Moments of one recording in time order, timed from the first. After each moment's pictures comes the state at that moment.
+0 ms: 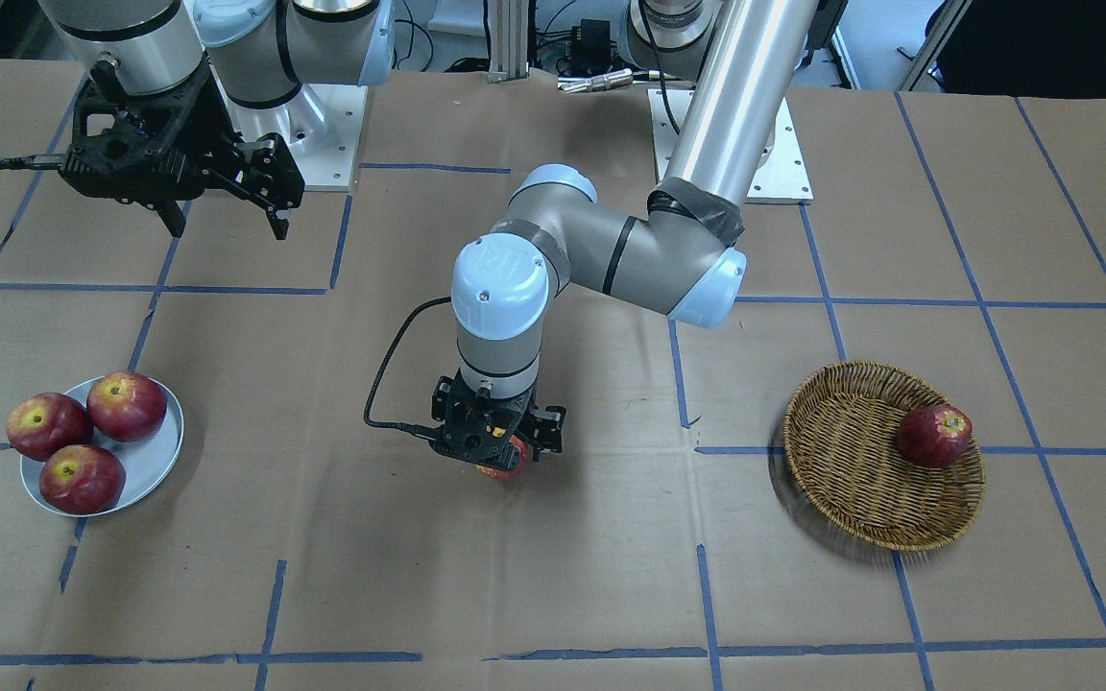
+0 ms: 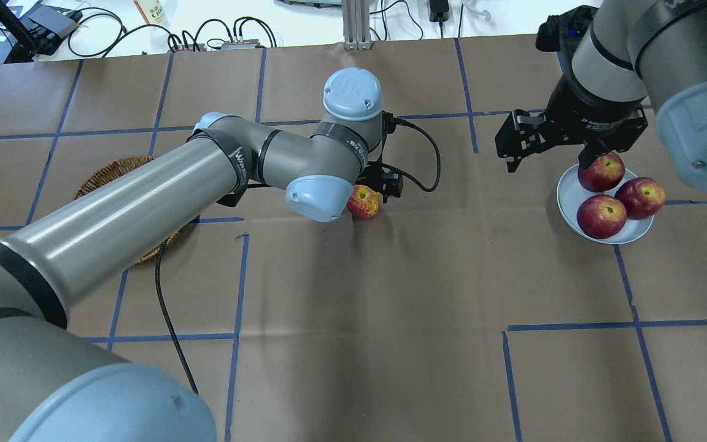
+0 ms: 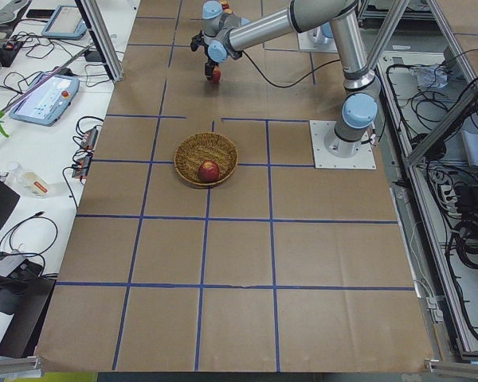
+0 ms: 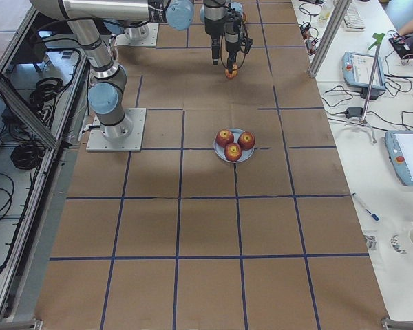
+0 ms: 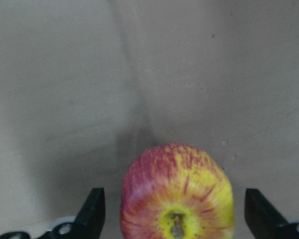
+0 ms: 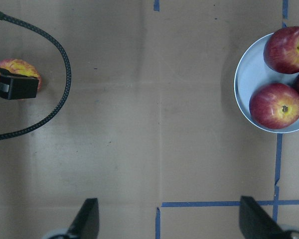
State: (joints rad) left arm -1.96 -2.10 -1.59 -0.95 1.59 -0.11; right arm 1.57 -1.67 1.72 -1.67 -1.57 0.00
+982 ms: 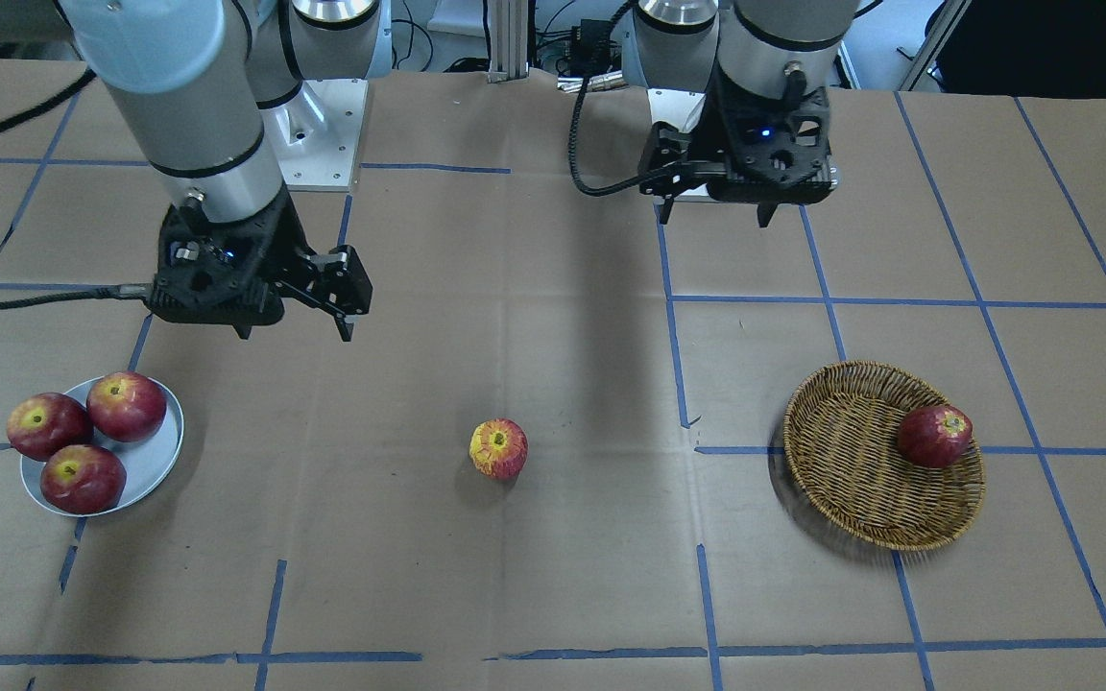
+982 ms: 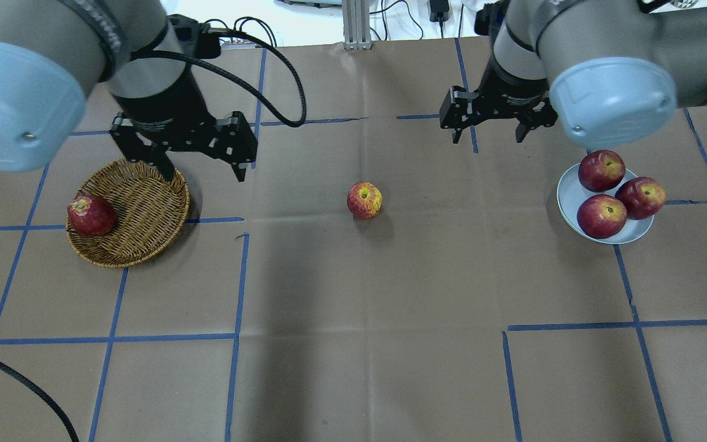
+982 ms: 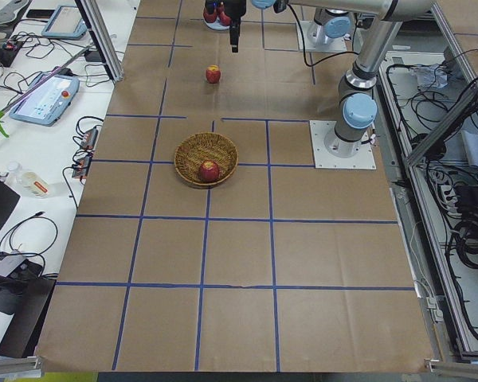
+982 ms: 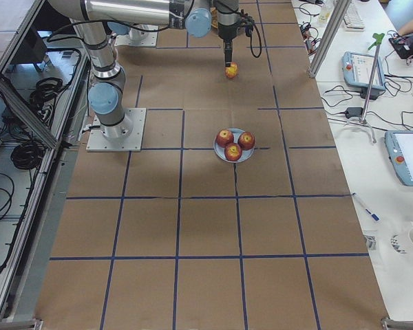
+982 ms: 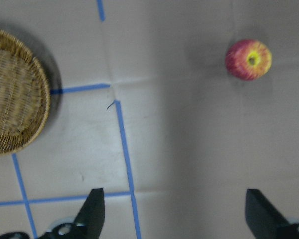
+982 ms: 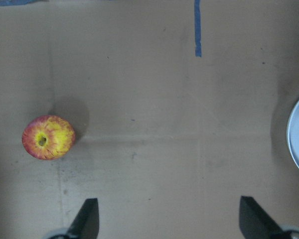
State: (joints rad) left arm -1.63 -1.53 -1.57 -1.67 1.59 -0.08; right arm 1.70 -1.42 1.60 -1.85 -1.56 0.16
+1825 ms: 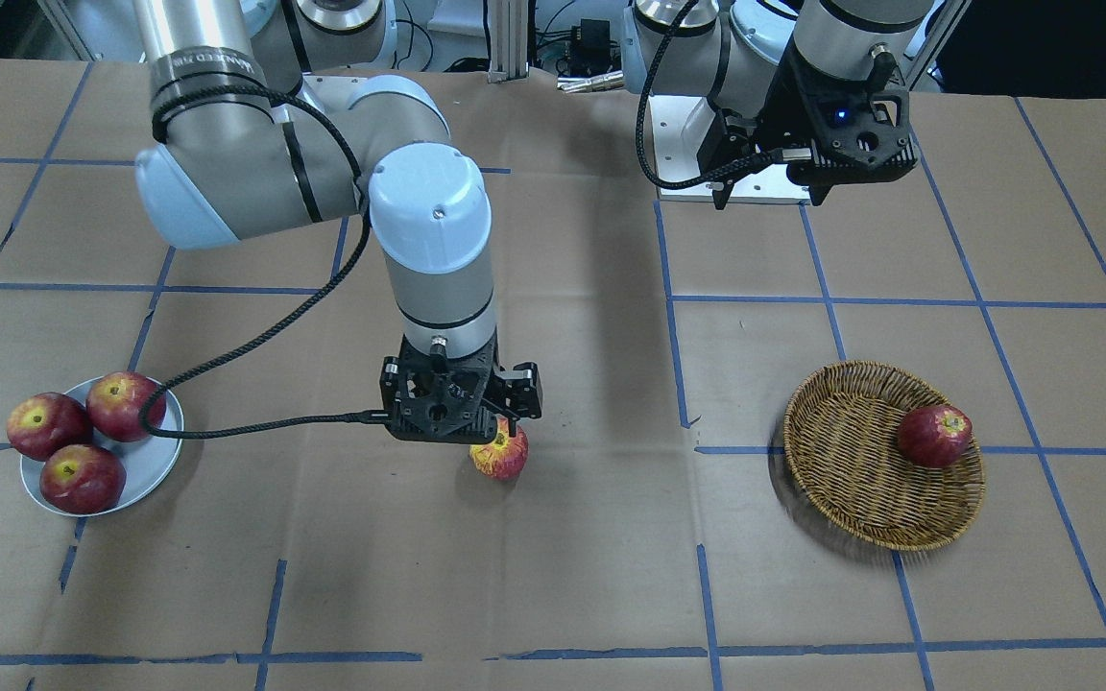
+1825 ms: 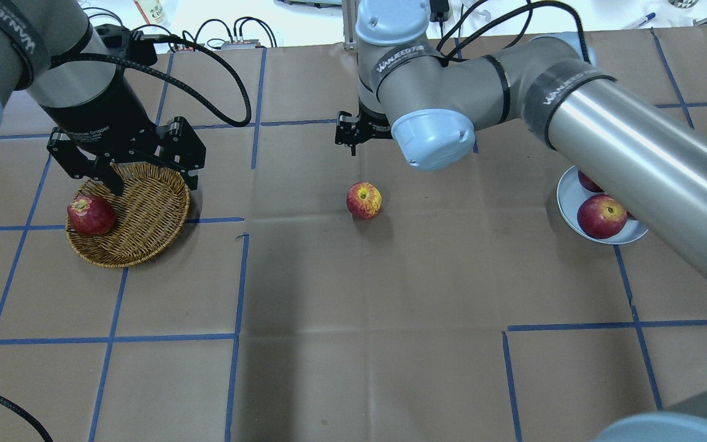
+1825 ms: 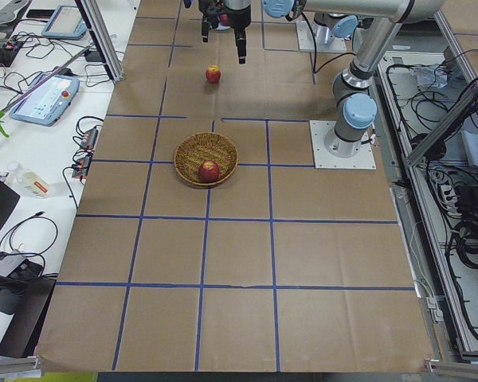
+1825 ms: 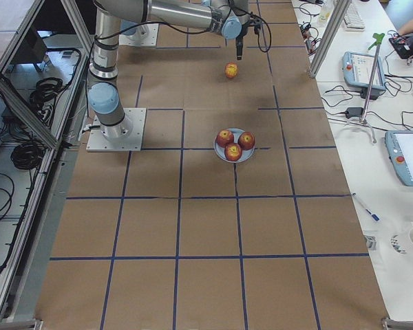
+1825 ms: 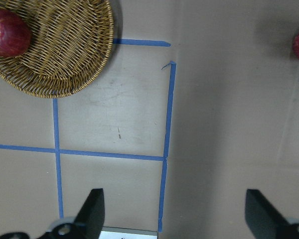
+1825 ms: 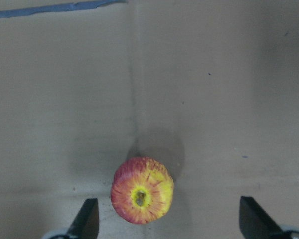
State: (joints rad) left arm -1.58 -1.50 -1.60 -1.69 1.60 -0.05; right arm 1.92 -1.13 1.52 -2.09 -1.57 0.41
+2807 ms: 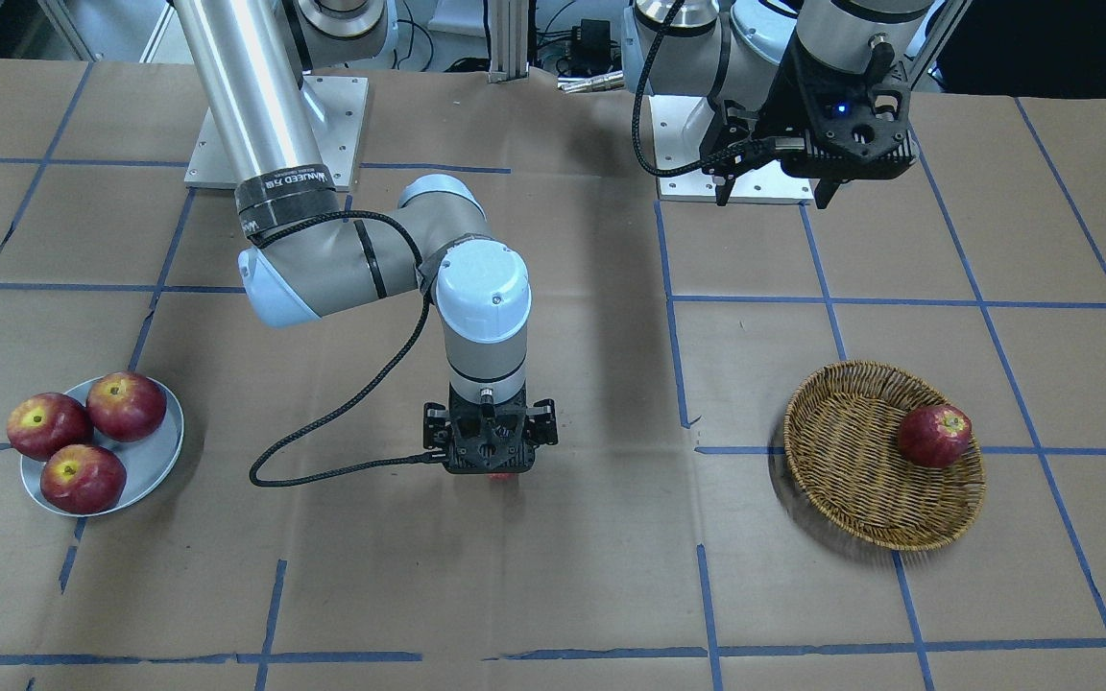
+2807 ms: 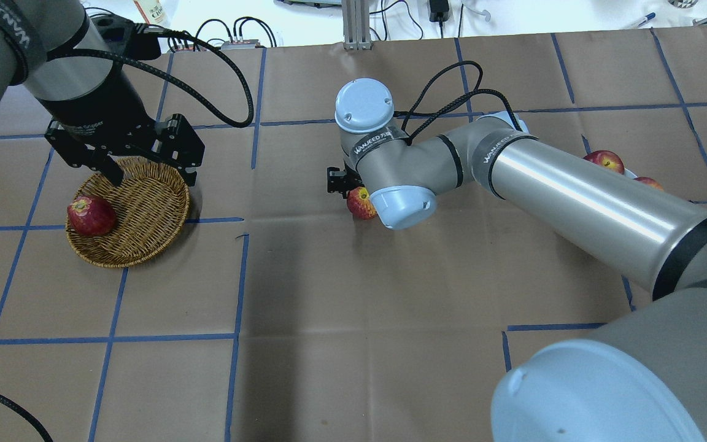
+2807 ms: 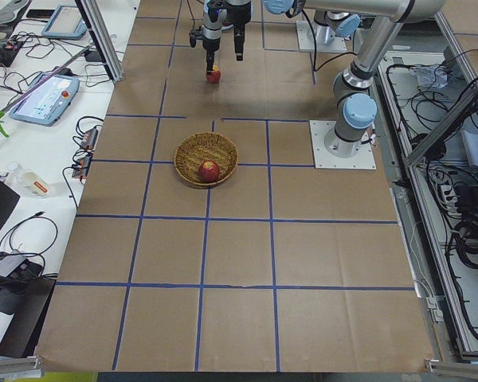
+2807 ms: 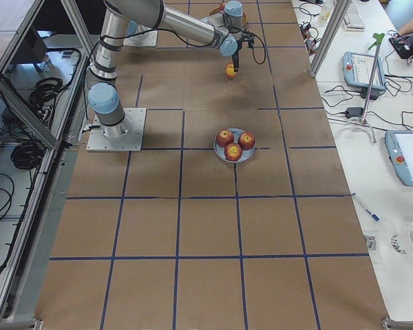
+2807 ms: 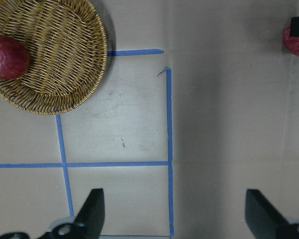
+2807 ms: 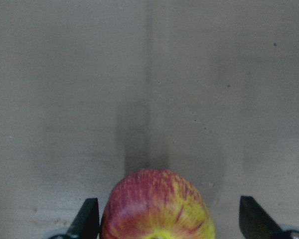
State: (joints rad) left arm -1.58 -1.50 -1.58 -1.69 1.60 0.02; right arm 1.95 -1.01 1.65 -2.33 -1.61 0.35
